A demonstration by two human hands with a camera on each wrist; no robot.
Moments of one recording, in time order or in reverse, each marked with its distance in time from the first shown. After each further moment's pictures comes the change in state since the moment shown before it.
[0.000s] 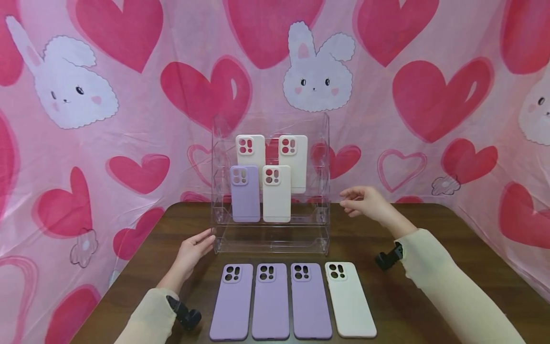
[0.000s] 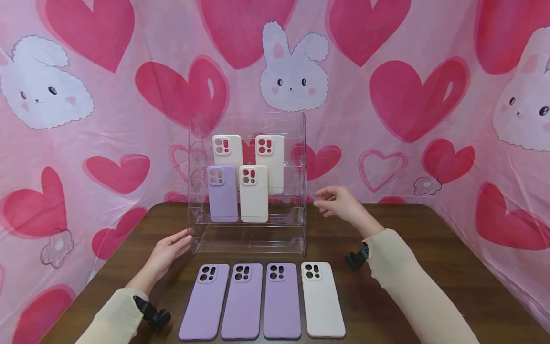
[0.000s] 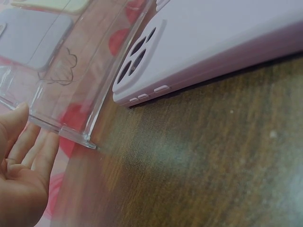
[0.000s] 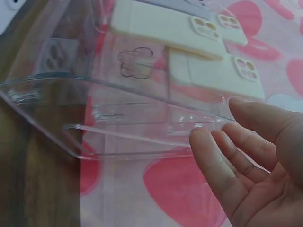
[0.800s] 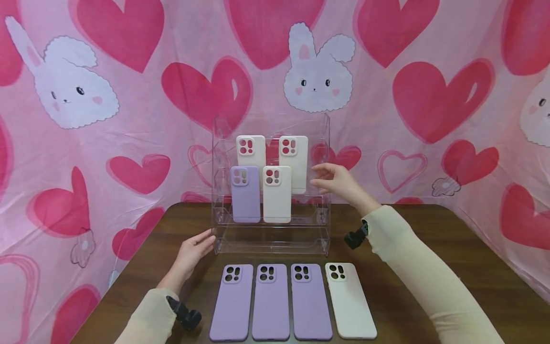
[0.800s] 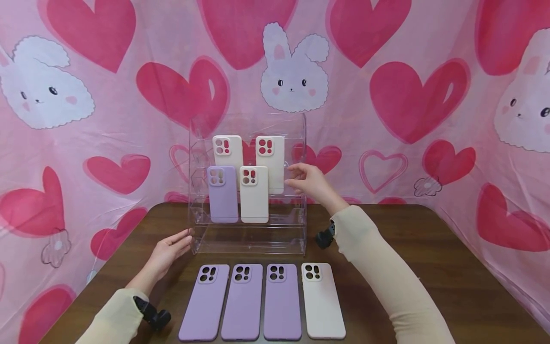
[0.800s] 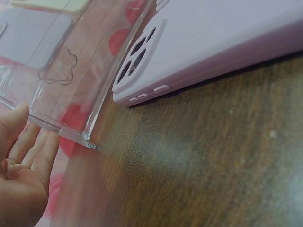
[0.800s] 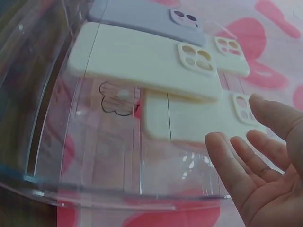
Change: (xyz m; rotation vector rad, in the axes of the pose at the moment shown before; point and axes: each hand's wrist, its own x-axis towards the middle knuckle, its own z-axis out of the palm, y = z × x) left_hand 0.000 0.000 0.000 -0.006 -0.002 0.001; right_hand 0.054 -0.053 0.032 0.012 0.065 -0.086
